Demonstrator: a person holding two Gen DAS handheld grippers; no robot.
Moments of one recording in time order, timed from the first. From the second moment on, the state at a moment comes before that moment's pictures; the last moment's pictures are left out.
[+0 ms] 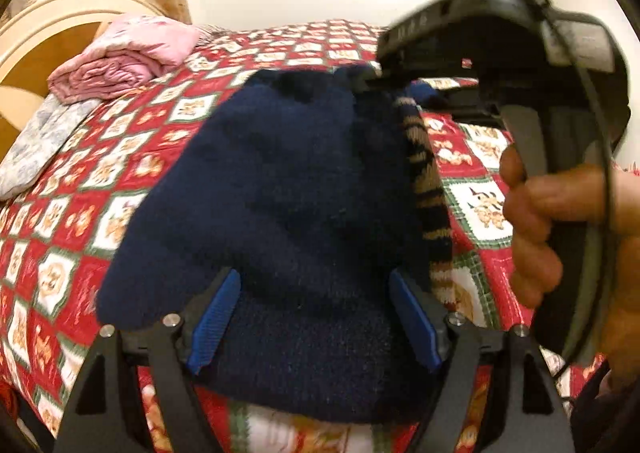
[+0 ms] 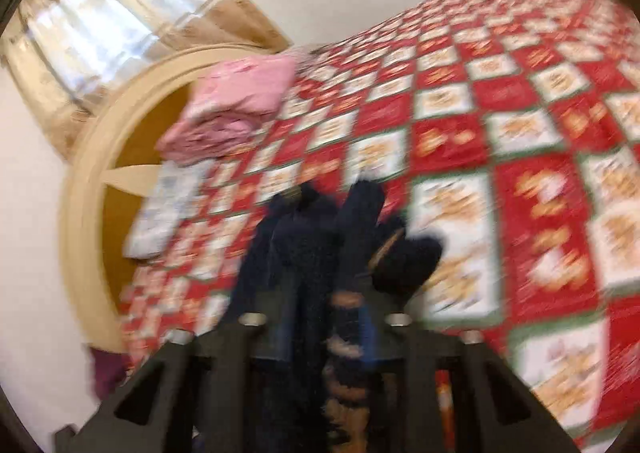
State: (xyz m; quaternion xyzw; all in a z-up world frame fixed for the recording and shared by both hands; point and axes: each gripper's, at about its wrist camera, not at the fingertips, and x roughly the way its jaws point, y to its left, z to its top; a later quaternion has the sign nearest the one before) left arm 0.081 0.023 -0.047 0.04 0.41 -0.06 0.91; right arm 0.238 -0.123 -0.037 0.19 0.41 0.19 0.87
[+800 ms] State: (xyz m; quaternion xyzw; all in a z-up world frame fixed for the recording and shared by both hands) left arm -0.016 0.100 0.026 0.02 0.33 -0.02 0.94; right arm -0.088 -0.043 0.101 0.05 0.21 0.00 0.98
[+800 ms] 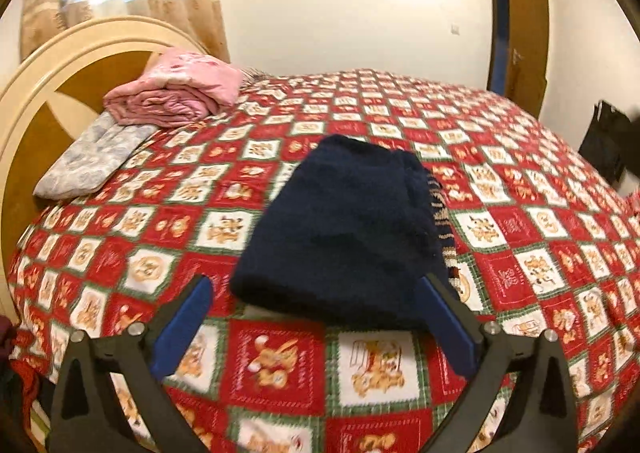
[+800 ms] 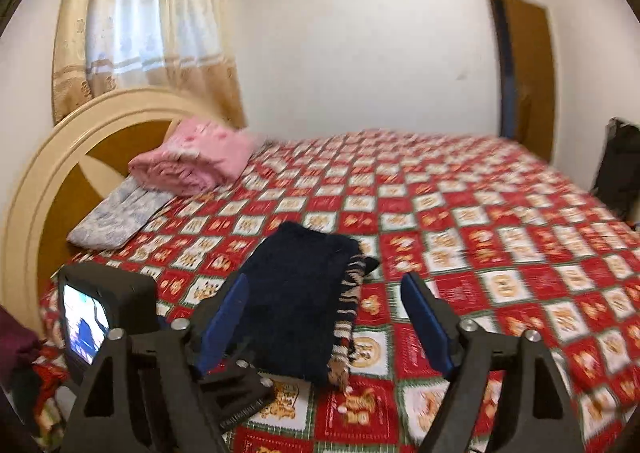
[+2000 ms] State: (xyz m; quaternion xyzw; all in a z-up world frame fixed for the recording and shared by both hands) left arm -0.200 0.161 0.095 0.01 0.18 -0.01 0.98; right arm -0.310 0.021 0.151 -0.08 0.07 -0.07 0.99
